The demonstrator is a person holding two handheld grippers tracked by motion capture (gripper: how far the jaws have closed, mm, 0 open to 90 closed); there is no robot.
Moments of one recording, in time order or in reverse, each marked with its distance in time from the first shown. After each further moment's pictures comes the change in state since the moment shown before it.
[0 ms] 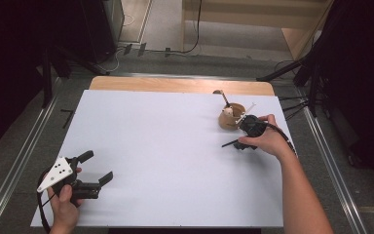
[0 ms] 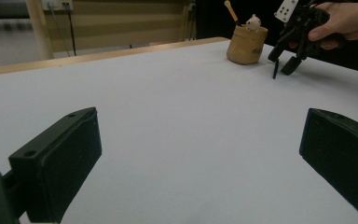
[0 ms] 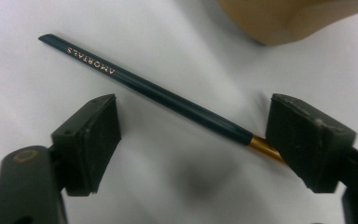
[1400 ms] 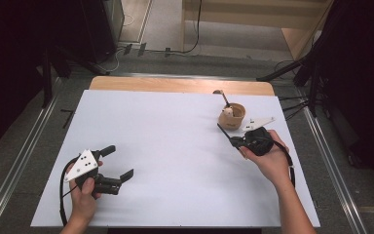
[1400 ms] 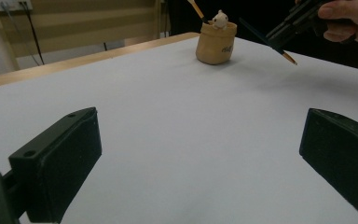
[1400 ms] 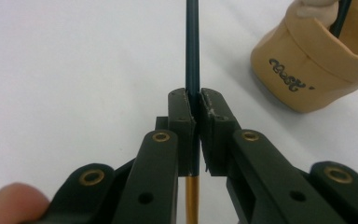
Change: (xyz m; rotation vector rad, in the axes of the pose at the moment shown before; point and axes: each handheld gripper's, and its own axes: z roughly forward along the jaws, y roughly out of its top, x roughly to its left) left arm -0.029 0.022 0.047 0.045 -0.099 0.072; right arm 0.065 -0.033 -0.054 -0.442 0.016 0.033
